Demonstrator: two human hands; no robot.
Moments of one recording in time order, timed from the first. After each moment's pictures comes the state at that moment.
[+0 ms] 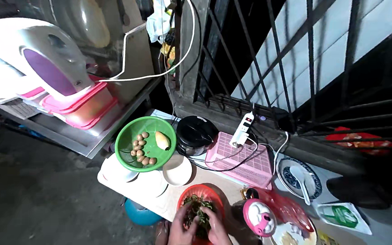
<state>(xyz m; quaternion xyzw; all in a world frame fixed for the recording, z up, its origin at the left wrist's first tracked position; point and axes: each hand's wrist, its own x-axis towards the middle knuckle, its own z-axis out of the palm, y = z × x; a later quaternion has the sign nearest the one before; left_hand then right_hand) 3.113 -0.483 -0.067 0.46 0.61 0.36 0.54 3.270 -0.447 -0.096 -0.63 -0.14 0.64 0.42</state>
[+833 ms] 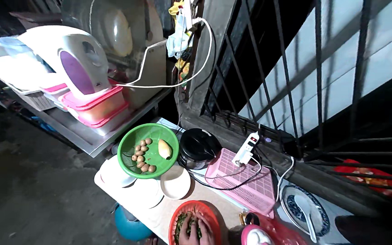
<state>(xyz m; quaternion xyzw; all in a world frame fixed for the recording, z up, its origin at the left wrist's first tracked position) 3.203 -0.461 -0.107 0.22 0.68 0.50 0.49 3.259 -0.440 -0.089 -0.63 -0.33 0.57 0.41</state>
